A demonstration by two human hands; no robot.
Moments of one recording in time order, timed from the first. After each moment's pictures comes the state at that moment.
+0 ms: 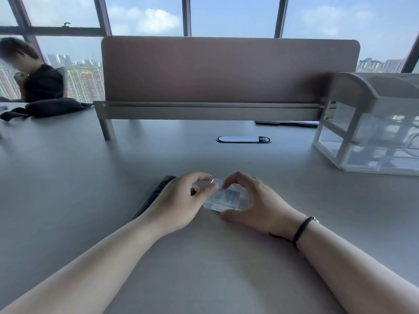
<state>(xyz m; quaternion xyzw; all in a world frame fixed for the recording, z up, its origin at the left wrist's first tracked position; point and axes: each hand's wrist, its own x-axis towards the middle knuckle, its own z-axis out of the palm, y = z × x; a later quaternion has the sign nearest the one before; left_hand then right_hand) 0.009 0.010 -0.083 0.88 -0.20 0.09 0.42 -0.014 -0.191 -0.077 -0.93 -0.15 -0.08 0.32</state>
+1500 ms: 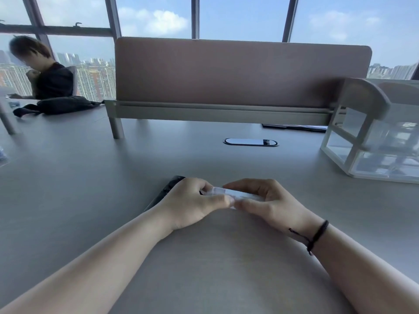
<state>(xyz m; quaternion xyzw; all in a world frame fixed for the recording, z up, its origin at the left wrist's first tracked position) -0.002 0.011 -0.066 0.87 -0.13 -0.04 0.47 -0.019 -0.194 -0.068 -0.83 -0.21 0.00 0.51</state>
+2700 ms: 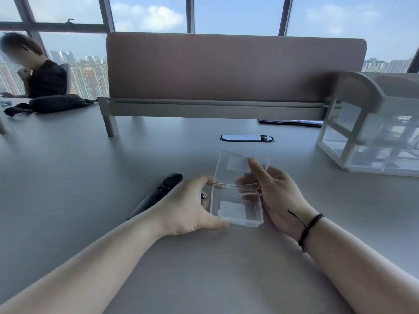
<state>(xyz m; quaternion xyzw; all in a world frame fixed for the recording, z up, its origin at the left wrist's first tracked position) -0.016 0.010 -0.063 0.88 -0.23 -0.02 0.41 -0.005 -0.188 -0.076 -0.66 0.03 -0.07 0.74</state>
